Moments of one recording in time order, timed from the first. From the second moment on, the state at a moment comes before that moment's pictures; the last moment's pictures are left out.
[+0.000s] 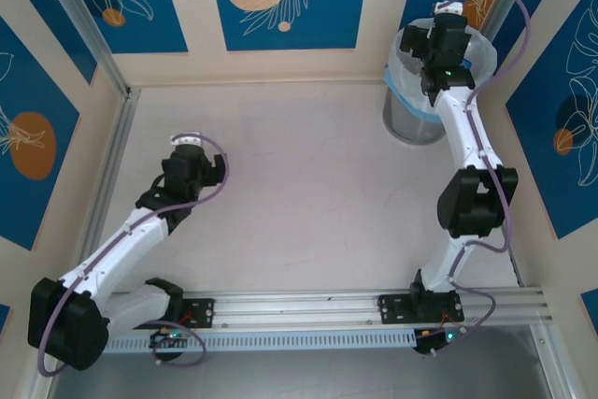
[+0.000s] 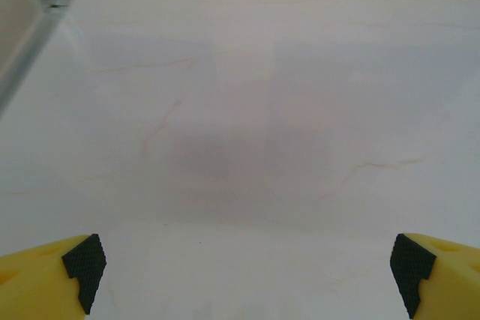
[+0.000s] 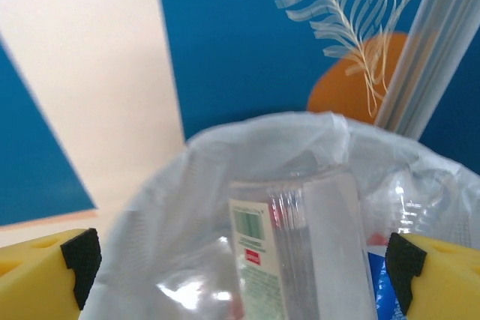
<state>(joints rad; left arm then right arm) -0.35 1.06 0.74 -0.27 -0.41 -0.26 0.03 1.79 1.82 -0.25 0.25 0.06</state>
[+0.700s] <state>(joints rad) 0.01 1.22 0.41 0.18 -0.37 -0.07 -0.01 1.18 0.58 0.20 0.00 0.21</state>
